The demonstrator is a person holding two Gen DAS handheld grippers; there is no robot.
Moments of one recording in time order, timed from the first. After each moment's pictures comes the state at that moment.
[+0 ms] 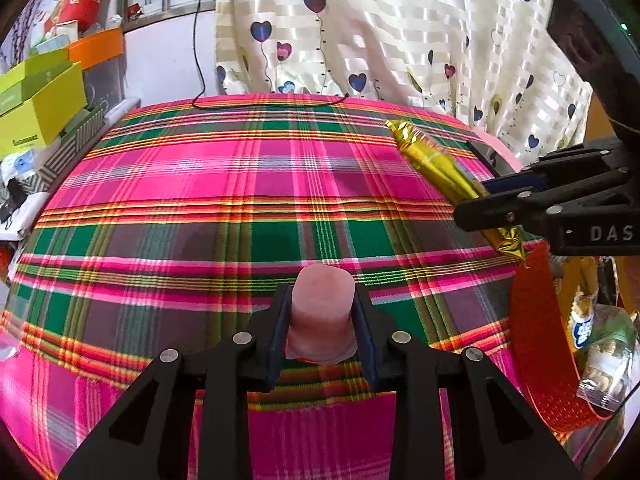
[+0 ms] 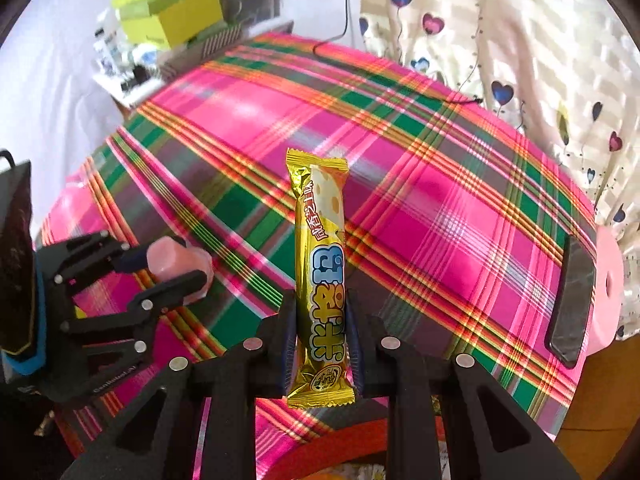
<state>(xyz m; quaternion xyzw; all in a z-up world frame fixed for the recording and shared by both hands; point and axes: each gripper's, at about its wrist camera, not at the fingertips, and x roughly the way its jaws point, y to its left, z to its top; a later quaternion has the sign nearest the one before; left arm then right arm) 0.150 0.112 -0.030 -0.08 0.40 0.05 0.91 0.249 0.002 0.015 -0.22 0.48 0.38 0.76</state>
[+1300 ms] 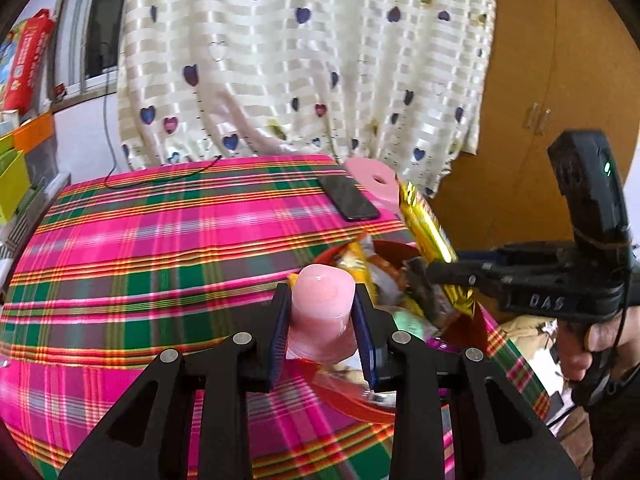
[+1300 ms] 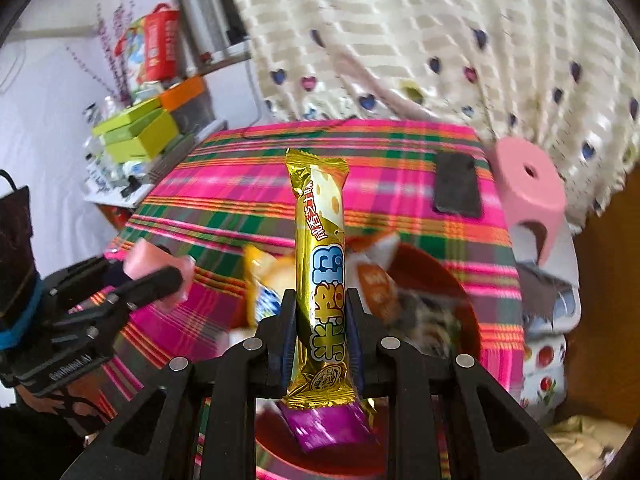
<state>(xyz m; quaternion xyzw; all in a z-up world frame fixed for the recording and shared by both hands) 0.090 -0.035 0.065 -0.05 0.32 -0.09 0.94 0.151 -0.215 0.056 -0.03 0.42 0.30 0.86</state>
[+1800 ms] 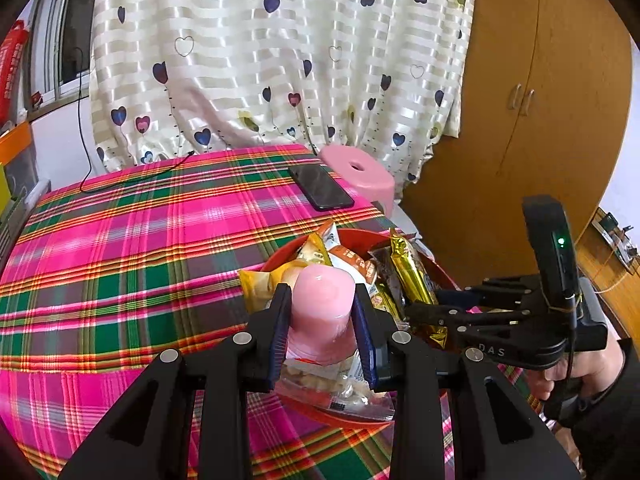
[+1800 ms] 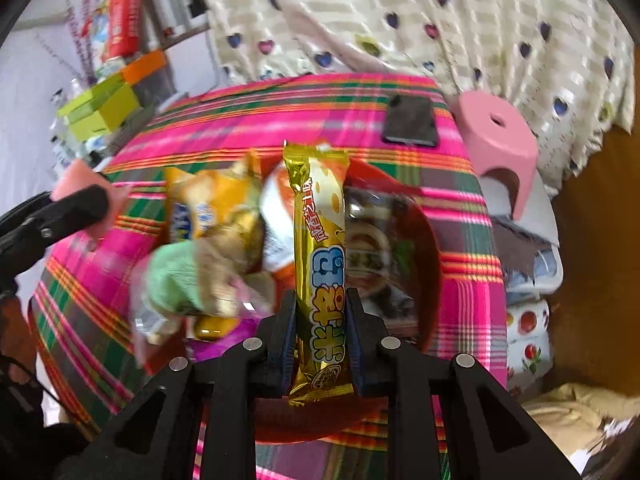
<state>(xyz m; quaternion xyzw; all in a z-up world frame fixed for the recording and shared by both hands) 0.101 -0.065 0.059 -0.03 0.34 -0.11 0.93 0.150 -0.254 -0.006 -0.03 0.46 0.25 0.85</state>
